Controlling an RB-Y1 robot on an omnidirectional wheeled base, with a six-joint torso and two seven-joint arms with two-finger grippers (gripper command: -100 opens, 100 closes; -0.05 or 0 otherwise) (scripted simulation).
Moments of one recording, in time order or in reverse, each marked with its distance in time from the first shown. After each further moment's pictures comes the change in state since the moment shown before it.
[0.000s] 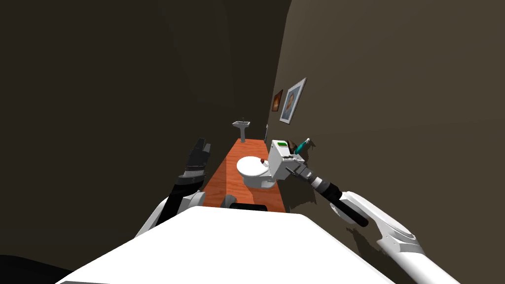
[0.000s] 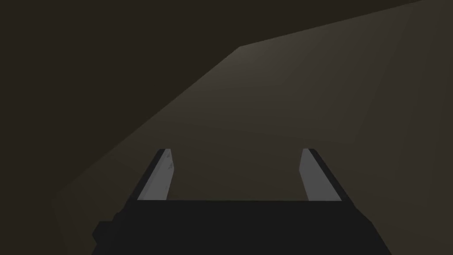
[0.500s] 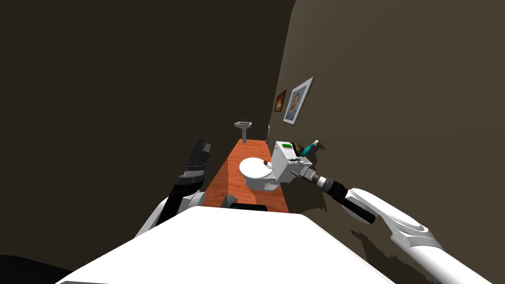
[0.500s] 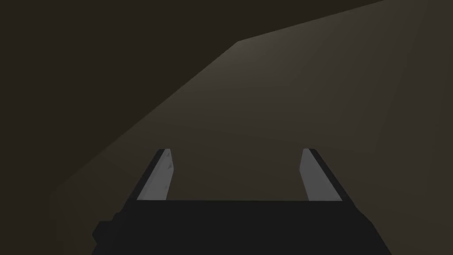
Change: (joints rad) left arm 0.000 0.000 0.000 0.000 0.000 0.000 0.000; right arm -0.014 -0.141 0.010 0.113 0.117 0.025 0.057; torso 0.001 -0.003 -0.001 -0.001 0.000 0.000
